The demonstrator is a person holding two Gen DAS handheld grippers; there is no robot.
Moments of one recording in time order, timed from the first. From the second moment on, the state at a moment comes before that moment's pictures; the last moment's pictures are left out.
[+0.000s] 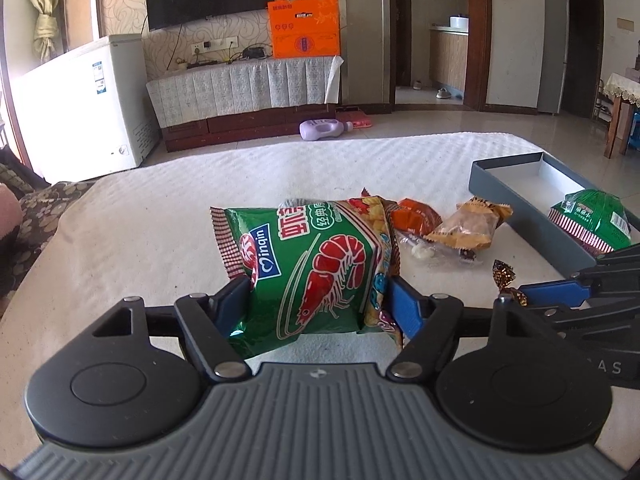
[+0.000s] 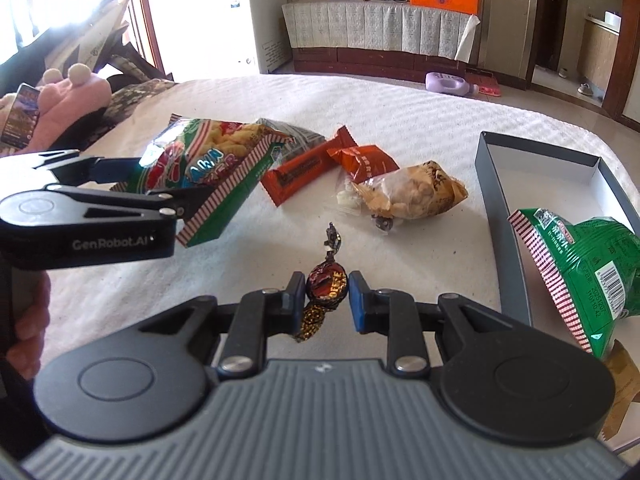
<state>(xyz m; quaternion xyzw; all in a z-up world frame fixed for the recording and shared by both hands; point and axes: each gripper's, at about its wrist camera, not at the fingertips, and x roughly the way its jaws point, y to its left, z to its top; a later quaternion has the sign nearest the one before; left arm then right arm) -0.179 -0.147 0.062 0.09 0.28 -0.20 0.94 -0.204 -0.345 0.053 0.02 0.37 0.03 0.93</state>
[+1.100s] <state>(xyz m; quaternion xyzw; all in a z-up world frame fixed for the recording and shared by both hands) -0.209 -0.241 0.089 0.07 0.24 -0.26 0.93 -0.265 -0.417 0.101 0.05 0.28 -0.01 0.96</state>
